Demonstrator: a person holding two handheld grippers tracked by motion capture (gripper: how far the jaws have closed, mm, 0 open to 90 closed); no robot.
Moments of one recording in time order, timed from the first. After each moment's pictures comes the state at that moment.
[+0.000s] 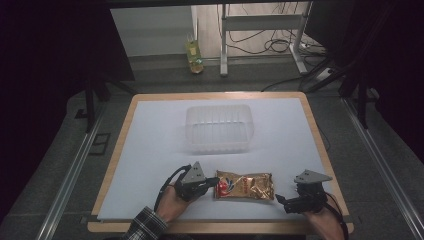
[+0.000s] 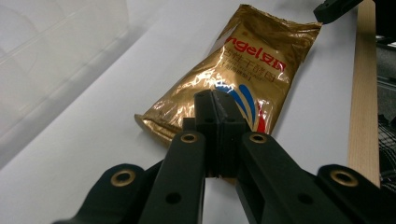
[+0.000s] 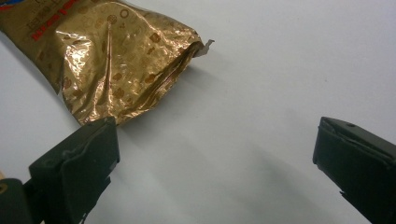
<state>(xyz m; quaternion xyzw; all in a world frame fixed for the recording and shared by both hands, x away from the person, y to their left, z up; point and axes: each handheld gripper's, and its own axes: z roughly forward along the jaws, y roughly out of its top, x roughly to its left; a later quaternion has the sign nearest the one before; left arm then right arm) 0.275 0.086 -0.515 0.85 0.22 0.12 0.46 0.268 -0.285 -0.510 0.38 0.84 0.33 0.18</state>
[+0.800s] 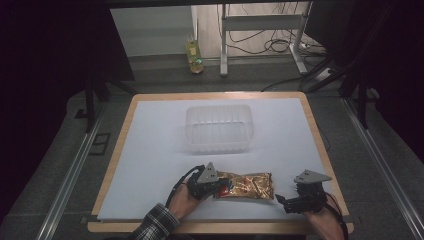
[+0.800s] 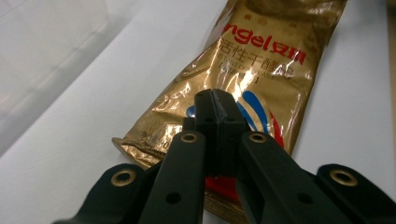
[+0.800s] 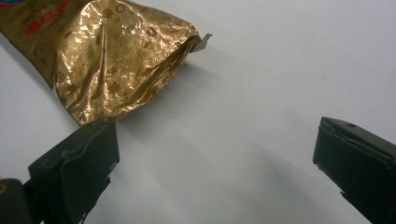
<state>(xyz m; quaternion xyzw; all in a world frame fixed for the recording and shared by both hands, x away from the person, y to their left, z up) 0.288 0.057 -0.532 0.87 0.20 0.13 0.43 0.268 -0.285 -0.510 0.39 0.84 0.33 0.18</state>
